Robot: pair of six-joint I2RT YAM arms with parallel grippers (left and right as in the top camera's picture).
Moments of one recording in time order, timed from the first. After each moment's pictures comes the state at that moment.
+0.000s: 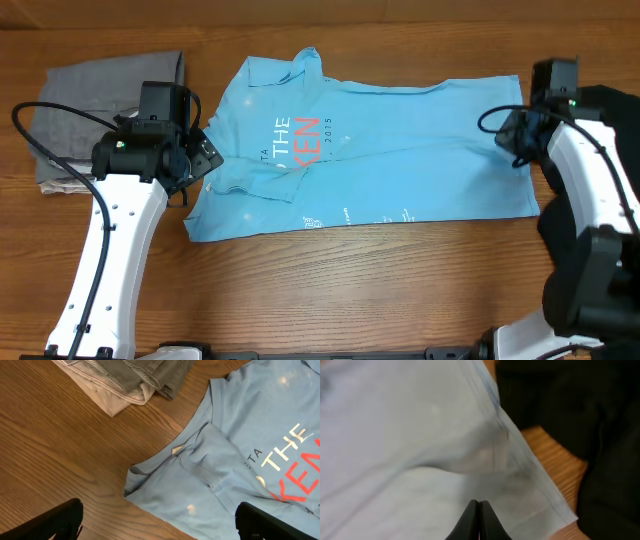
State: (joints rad) left arm -0.07 1.44 1.34 -1.13 -0.25 -0.70; right arm -0.16 1.76 1.36 -0.85 0.14 0.44
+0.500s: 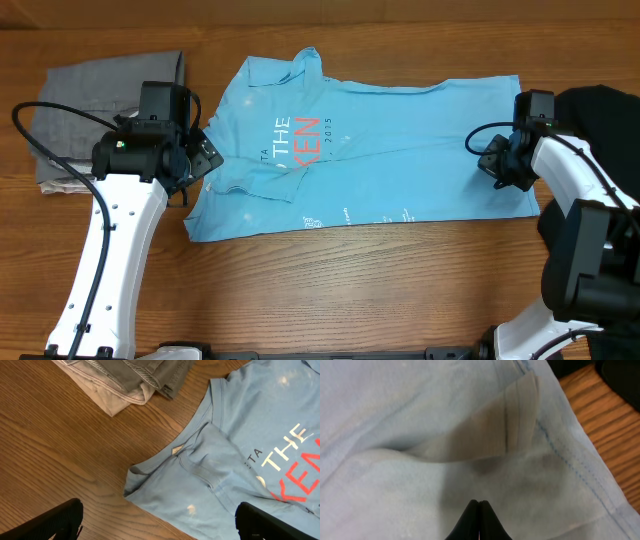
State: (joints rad) left arm -0.07 1.44 1.34 -1.13 -0.25 -0.70; right arm -0.16 1.83 1.19 -0.68 0.06 0.46
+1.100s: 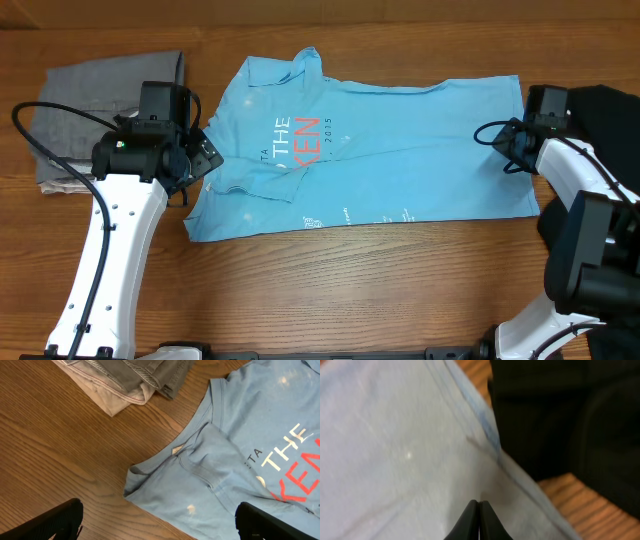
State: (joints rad) left arm -0.07 1.44 1.34 -1.13 -0.25 -0.70; right arm -0.21 1.87 1.17 -0.37 0.15 0.46
